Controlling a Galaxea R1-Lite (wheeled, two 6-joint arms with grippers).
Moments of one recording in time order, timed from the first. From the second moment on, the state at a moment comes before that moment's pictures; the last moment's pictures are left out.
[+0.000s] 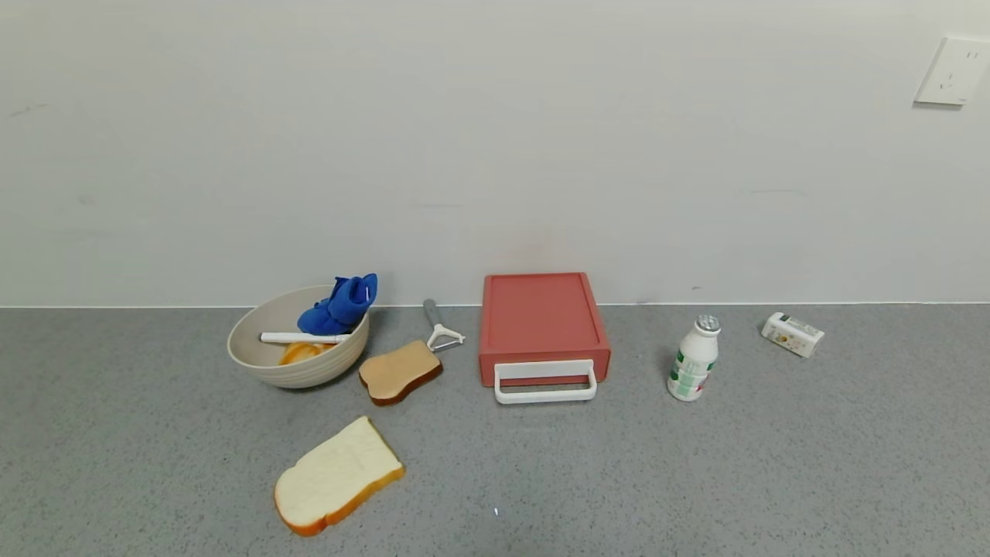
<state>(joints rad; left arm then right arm) 0.00 0.00 0.00 0.01 -0.02 0.01 0.01 0.05 -0.43 0.25 0.00 0.07</state>
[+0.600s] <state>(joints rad) 0.00 0.00 0.00 0.01 -0.02 0.01 0.01 0.00 -0.01 0.00 0.00 0.00</state>
